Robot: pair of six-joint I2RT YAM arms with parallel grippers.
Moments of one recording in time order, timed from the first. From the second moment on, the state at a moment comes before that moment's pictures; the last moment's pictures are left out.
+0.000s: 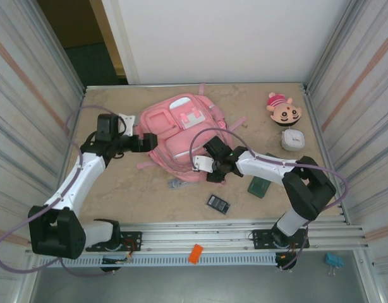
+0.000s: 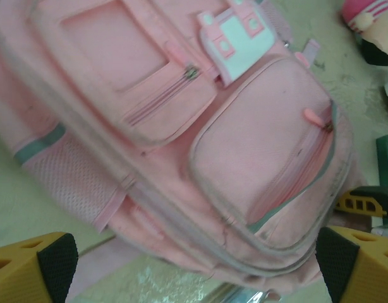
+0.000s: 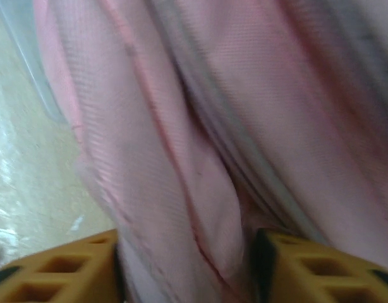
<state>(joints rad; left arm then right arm) -0.14 1.20 0.91 -0.48 0.41 -0.17 0.76 1.61 0.95 -0.45 0.03 -0.73</state>
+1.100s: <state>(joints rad) -0.15 1.42 0.64 0.13 0.49 -0.32 0.60 1.57 1.61 -0.82 -0.05 -0.78</state>
